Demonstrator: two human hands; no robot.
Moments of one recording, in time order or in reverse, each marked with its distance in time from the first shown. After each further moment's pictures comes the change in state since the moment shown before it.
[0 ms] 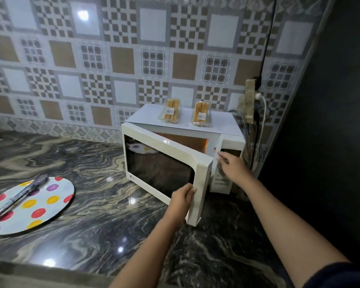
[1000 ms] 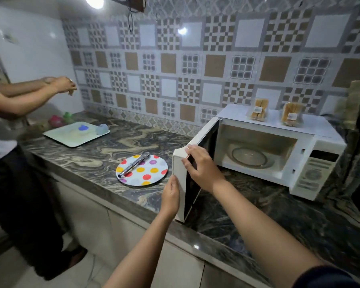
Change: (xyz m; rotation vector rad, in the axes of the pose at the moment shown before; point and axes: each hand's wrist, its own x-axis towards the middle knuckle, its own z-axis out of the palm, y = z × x) left_hand -0.164 -0.041 -0.208 -0.201 0.562 -0.240; right_hand -0.140 -0.226 0.174 0.157 -0.146 -0.769
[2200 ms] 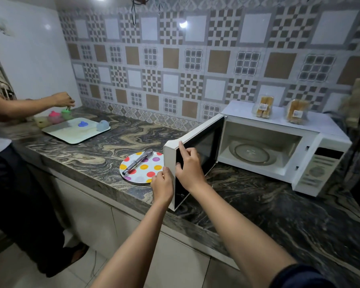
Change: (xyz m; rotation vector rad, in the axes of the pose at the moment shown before) left_hand 0.032 0.002 -0.043 0.291 0.218 -0.123; right_hand 0.018 -0.046 0.058 0.004 0.042 0.257
